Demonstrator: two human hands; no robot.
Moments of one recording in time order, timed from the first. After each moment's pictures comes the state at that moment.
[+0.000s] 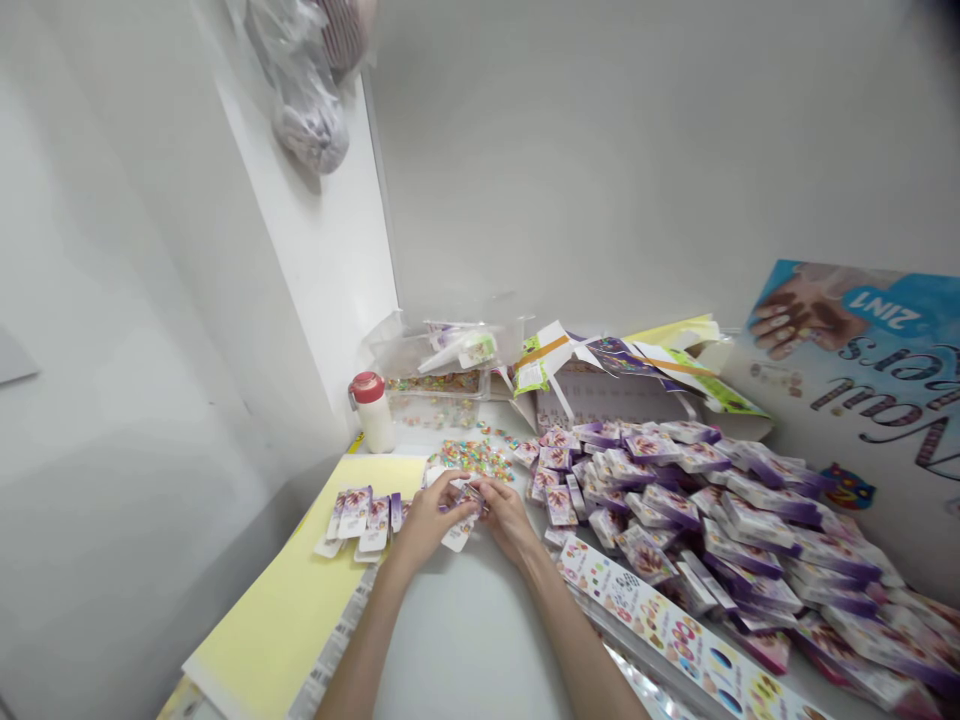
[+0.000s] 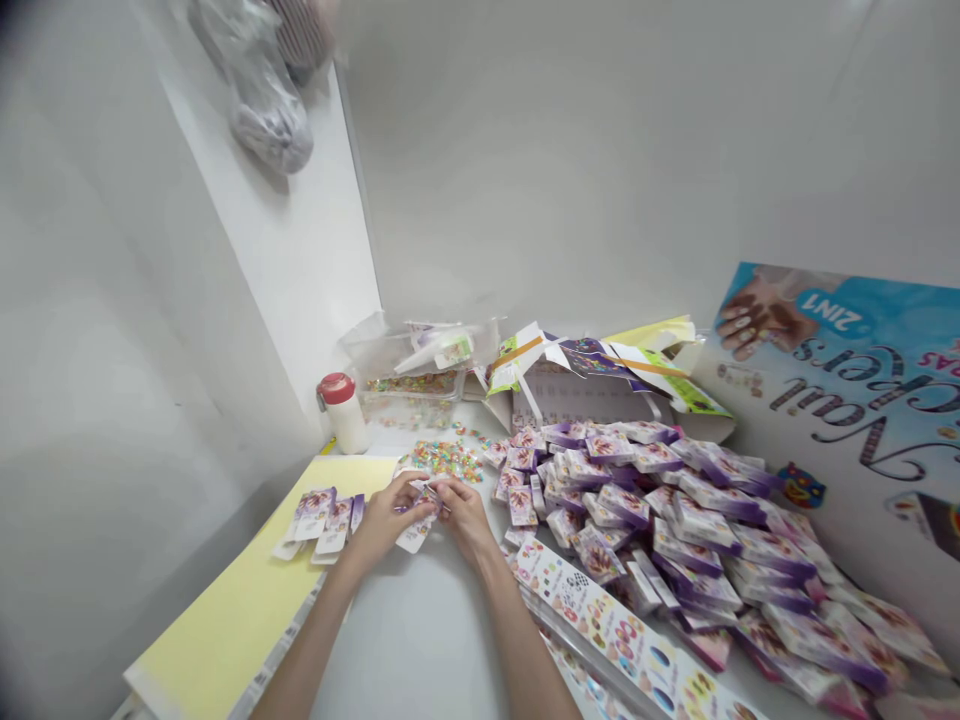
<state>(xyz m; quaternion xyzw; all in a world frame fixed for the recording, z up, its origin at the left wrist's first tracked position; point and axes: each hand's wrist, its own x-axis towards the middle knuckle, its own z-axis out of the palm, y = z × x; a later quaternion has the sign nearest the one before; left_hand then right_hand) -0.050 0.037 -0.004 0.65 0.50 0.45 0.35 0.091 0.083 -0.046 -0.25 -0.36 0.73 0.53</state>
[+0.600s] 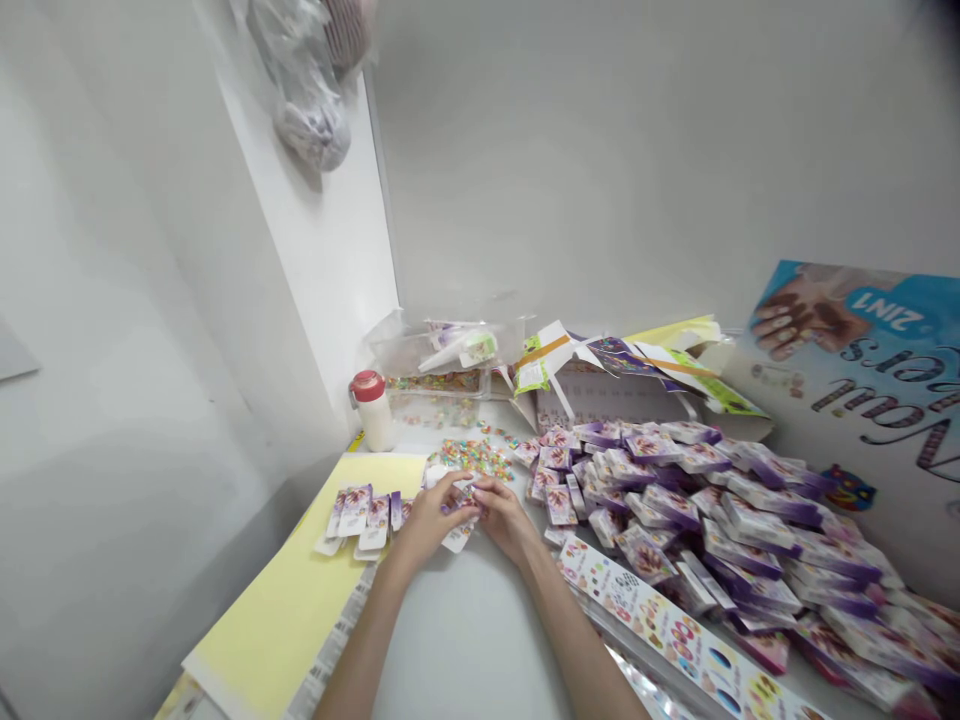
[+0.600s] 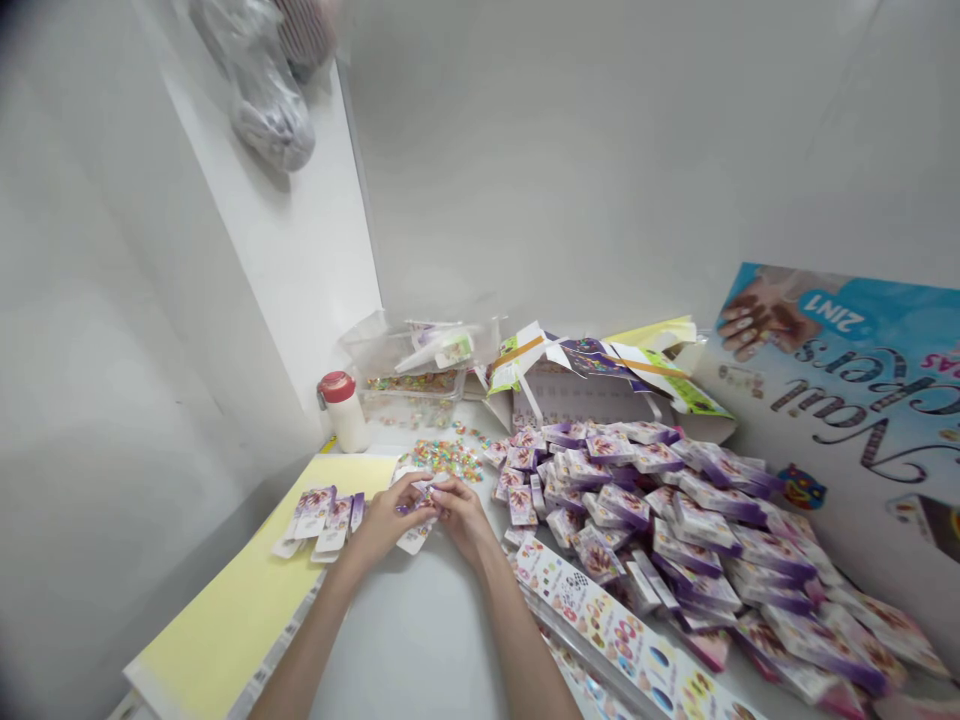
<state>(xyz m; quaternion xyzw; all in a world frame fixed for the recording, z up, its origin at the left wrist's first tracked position) -0.049 0.034 -0.002 0.68 0.51 0.42 0.32 0.093 0.083 -0.047 -0.21 -0.34 0.76 0.51</state>
